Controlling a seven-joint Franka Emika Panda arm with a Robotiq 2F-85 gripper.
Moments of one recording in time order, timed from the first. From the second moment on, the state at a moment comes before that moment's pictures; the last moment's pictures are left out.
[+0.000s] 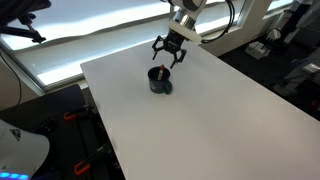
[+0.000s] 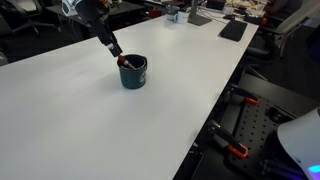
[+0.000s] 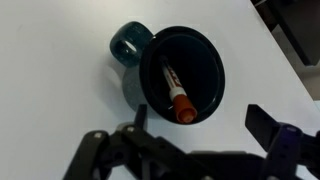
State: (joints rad) arm 0.03 0.87 0.15 -1.29 -0.09 1.54 -0.73
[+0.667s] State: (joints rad) arm 0.03 0.88 0.15 -1.35 -0.10 1.54 -0.73
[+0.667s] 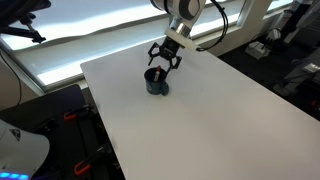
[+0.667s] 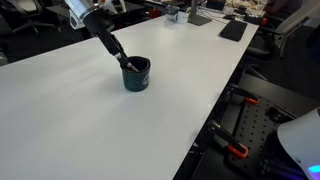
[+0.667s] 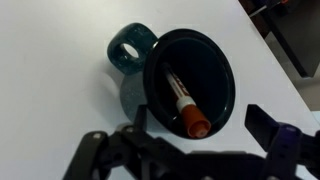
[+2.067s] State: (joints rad) arm 0.03 0.77 0.16 -1.41 -0.10 1.57 -0.73
